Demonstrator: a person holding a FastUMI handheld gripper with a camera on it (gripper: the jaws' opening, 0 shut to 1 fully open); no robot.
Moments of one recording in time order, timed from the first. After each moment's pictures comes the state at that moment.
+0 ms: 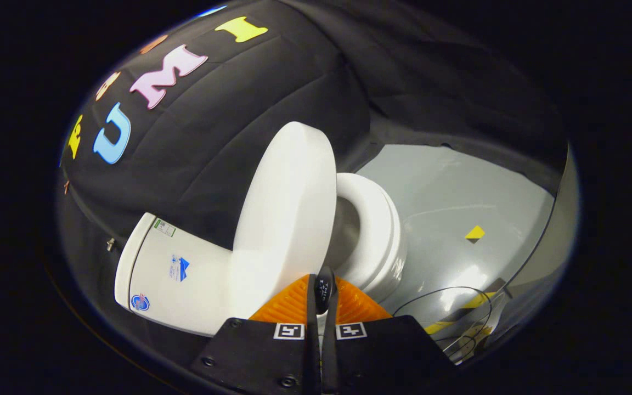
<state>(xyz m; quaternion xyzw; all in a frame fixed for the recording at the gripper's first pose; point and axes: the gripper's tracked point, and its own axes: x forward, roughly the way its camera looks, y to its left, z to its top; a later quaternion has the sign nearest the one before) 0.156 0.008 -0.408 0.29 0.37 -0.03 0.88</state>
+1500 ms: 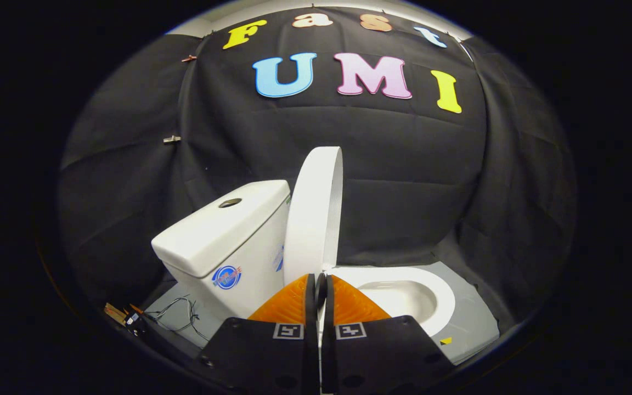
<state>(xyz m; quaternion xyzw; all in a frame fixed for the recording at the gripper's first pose) 0.139 0.259 -0.237 -0.01 0.22 0.15 0.96</state>
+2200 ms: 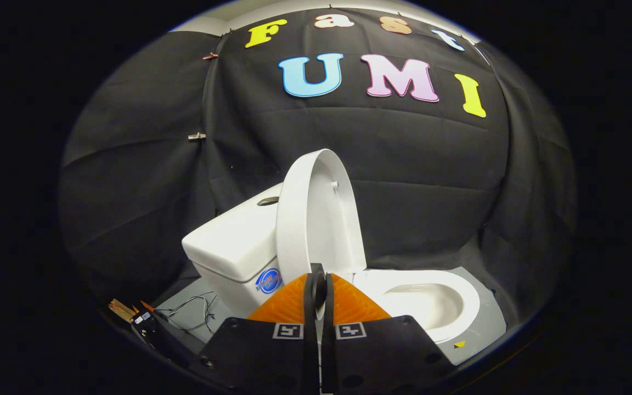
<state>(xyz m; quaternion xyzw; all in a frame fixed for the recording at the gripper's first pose) 0.125 0.315 -0.243 0.00 0.21 0.20 0.96</state>
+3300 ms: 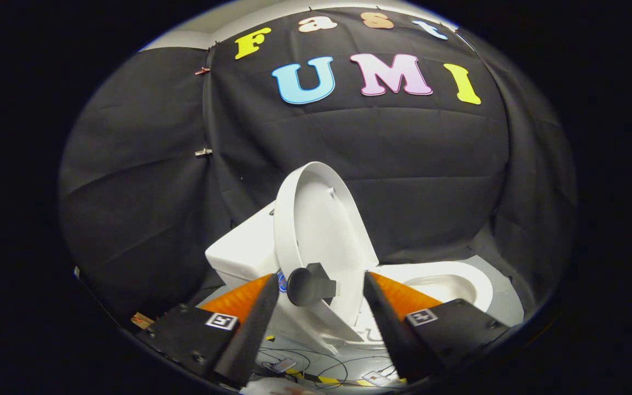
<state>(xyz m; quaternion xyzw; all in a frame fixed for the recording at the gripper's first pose) 0.103 0.298 -0.210 0.06 0.22 0.22 0.95</state>
